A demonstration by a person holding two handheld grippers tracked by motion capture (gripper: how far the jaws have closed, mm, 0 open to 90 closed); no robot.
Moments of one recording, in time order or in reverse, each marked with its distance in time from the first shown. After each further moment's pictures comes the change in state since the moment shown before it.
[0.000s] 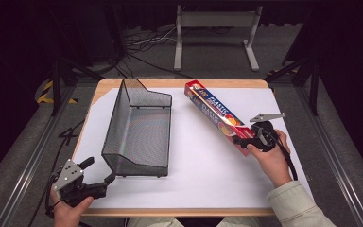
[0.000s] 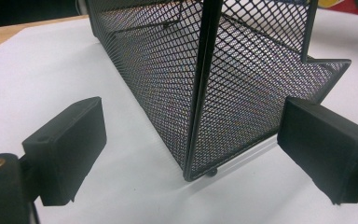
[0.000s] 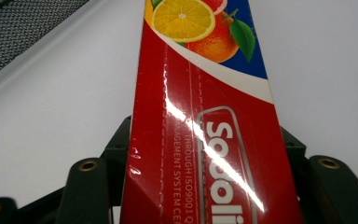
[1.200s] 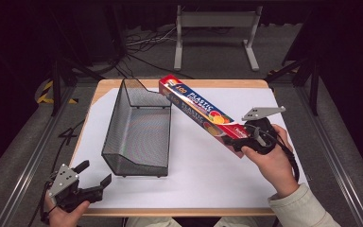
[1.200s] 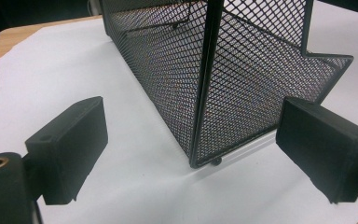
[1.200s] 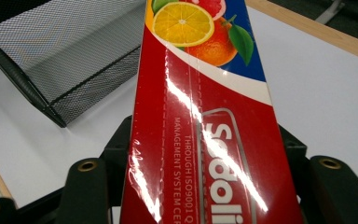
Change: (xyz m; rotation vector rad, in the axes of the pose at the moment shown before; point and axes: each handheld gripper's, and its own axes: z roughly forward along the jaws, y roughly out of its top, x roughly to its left) left arm -0.002 -0.005 -0.013 -0.008 0.037 -0.005; right arm 0.072 0.045 -0.056 -0.046 0.084 -0.164
